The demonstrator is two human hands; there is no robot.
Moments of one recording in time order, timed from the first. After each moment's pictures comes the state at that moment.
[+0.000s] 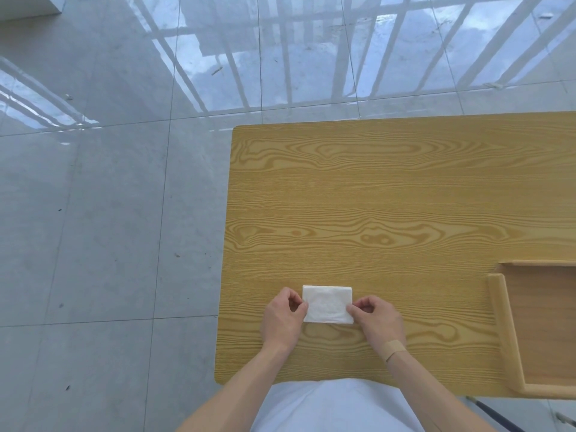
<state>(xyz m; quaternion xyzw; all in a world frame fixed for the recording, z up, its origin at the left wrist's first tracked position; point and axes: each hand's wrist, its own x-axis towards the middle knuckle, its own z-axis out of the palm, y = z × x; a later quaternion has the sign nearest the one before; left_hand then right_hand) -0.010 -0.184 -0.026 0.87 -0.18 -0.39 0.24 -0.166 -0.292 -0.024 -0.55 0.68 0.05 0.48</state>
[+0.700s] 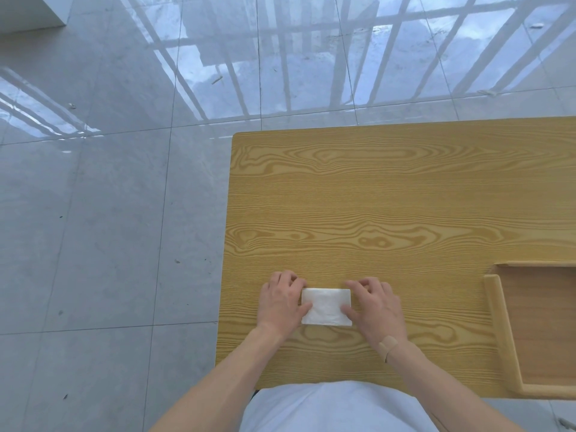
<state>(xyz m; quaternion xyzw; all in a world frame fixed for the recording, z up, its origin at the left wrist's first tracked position) 0.015 -0.202 -0.029 0.83 -0.50 -0.24 0.05 -0.167 -0.304 -0.026 -0.84 0.47 0.09 0.25</state>
